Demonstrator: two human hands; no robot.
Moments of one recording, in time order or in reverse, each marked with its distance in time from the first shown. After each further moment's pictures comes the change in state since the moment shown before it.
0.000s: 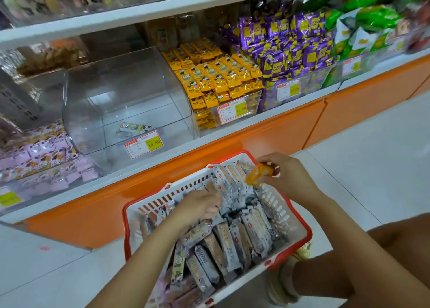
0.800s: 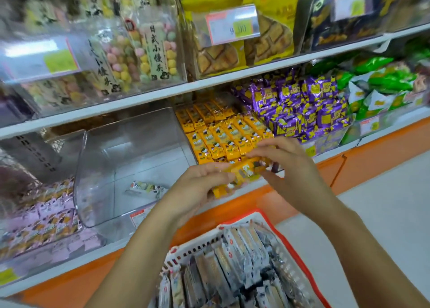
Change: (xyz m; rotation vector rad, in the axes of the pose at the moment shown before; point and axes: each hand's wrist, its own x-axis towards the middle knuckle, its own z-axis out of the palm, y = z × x) left_hand -0.002 0.164 -0.064 -0.431 0.003 0.388; right_hand 0.100 -0.092 -0.062 -0.147 0.292 -0.504
